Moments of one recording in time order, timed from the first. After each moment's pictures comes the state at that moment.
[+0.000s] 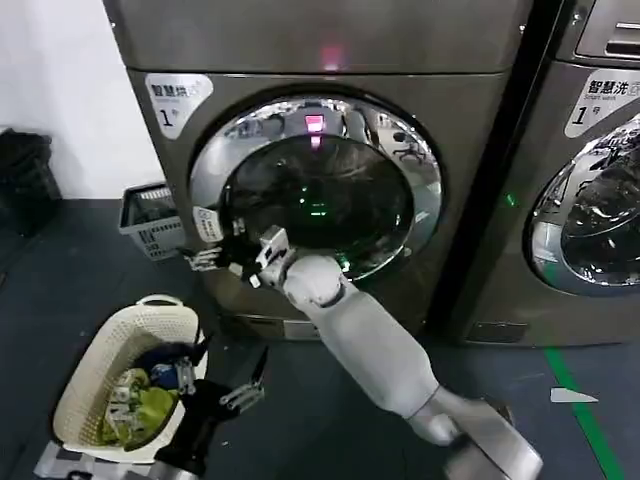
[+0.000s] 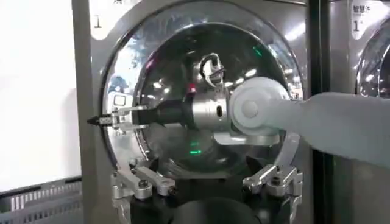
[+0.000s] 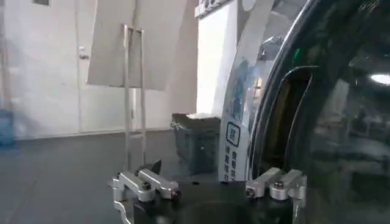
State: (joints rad) left arm 1.80 -1.51 -0.57 -2.33 -0.04 -0.07 0.24; right arm -0.33 1.54 -0.25 1.32 0.50 -0.23 -0.42
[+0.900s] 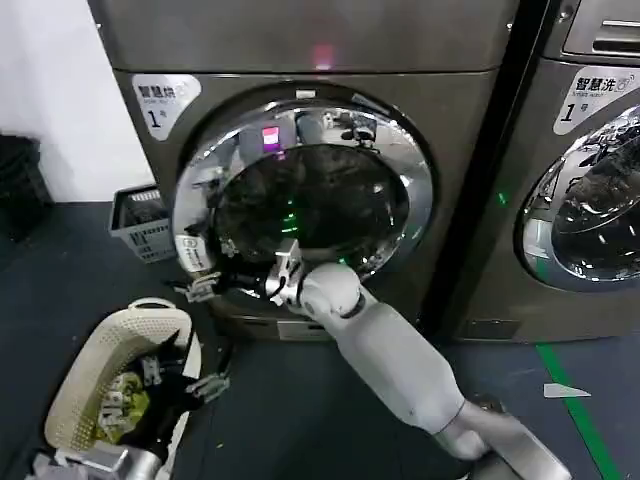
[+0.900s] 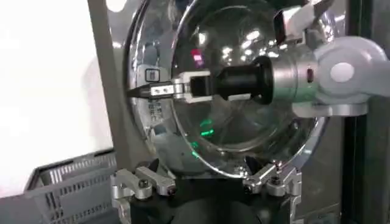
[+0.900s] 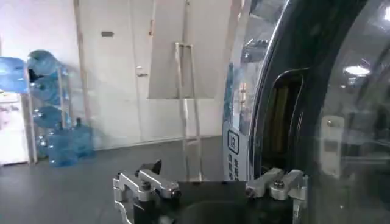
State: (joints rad) left arm 1.76 -1.48 -0.75 -2.39 -0.08 0.21 0.27; right arm -0.36 1.45 -0.27 1.45 0.60 -0.25 -0.58
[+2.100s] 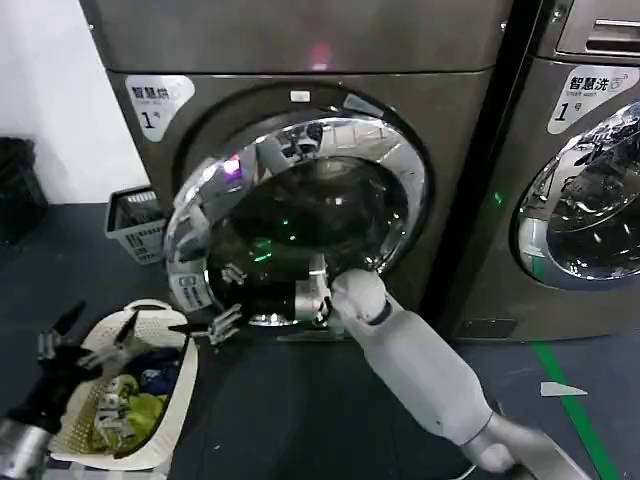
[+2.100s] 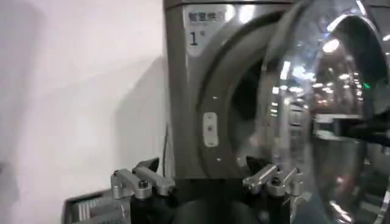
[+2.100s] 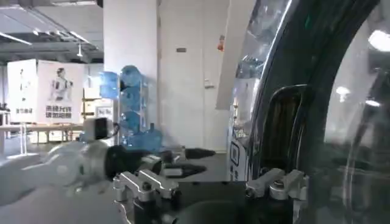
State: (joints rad) left arm 1.61 -1.30 -1.16 -2.16 -0.53 0.08 0.45; right arm -0.43 1.35 -0.23 1.52 0.65 -0.16 -0.97
